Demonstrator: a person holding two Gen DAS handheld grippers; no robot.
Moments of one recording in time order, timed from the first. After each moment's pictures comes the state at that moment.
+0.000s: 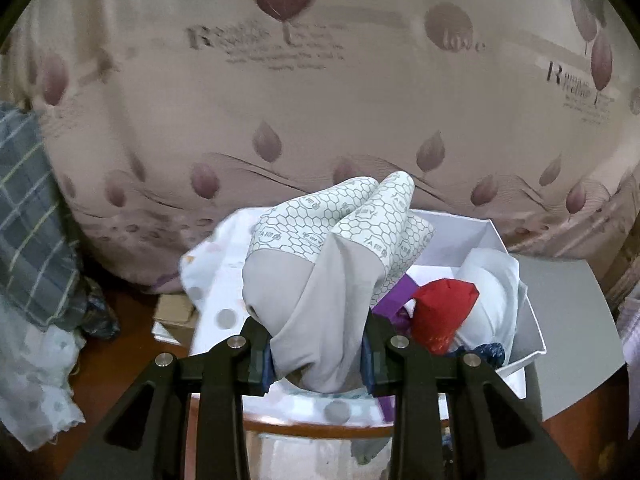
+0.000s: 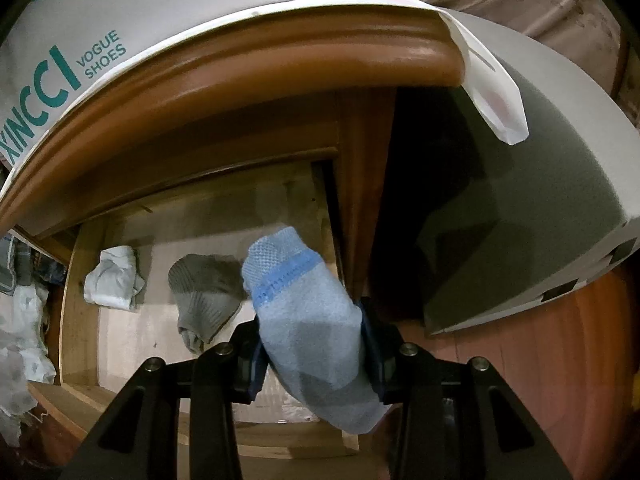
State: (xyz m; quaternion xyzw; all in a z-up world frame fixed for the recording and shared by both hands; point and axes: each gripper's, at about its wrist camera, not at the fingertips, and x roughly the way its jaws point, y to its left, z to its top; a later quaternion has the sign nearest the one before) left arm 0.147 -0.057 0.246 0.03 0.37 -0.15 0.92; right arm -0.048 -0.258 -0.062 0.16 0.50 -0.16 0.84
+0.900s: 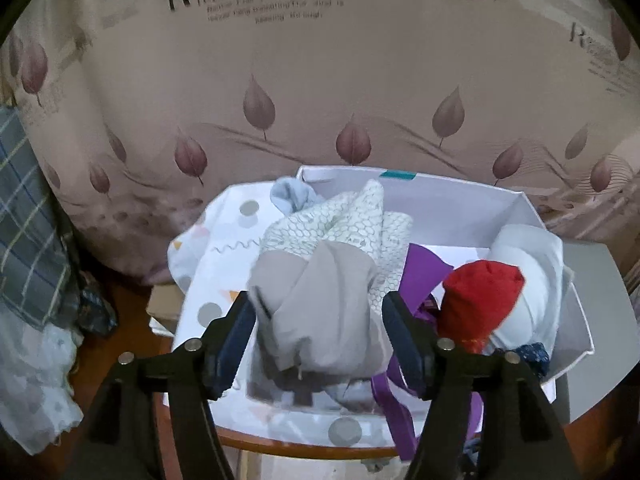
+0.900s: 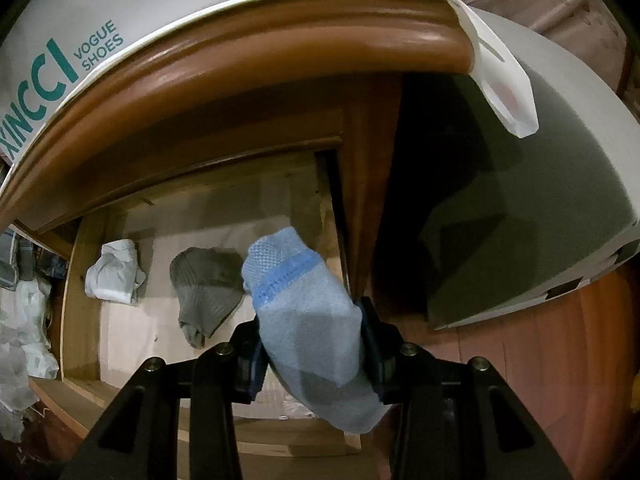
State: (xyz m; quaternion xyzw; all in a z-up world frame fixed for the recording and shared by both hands) left arm 0.167 -0.068 0.200 0.06 0.38 -0.13 0.91; right arm -0.046 -0.258 -0.064 0.15 0.51 -0.15 0.83
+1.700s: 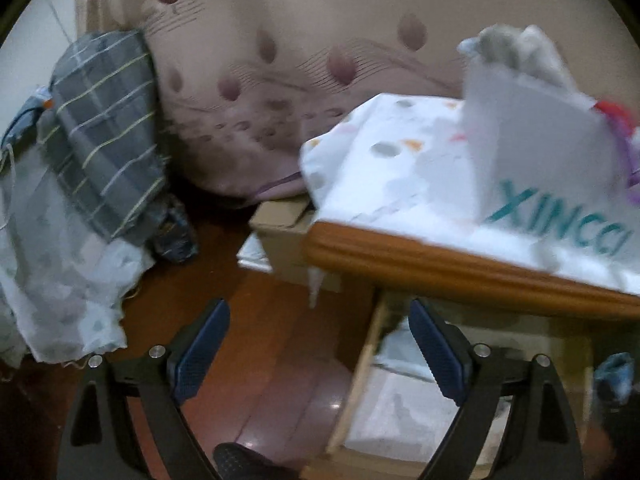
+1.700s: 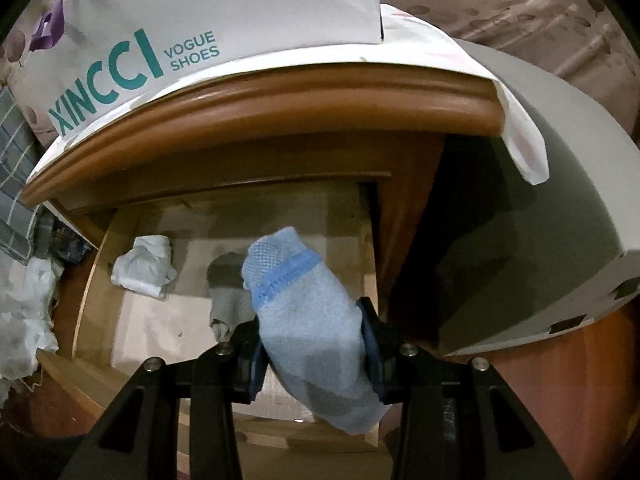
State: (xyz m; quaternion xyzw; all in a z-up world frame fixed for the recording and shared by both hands) left arm 0.074 0.076 0.065 0.05 0.38 0.06 0.92; right arm -0.055 -0.235 -0.040 0.10 0.47 -0.11 0.87
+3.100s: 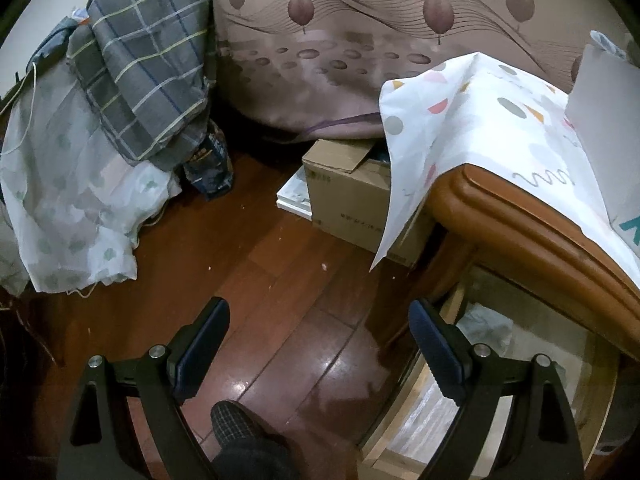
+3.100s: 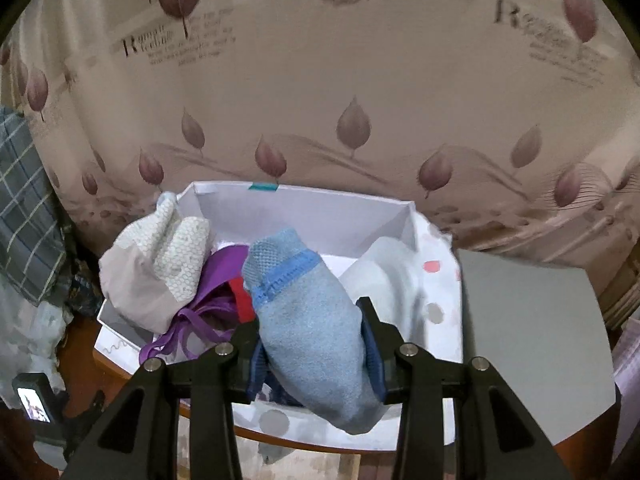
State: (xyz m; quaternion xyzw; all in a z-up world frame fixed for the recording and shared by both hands) left arm 0.102 0.141 0.021 -0.03 0.46 0.13 0.88; right arm 0.093 -0.212 0.202 0.04 0.40 -0.11 0.91
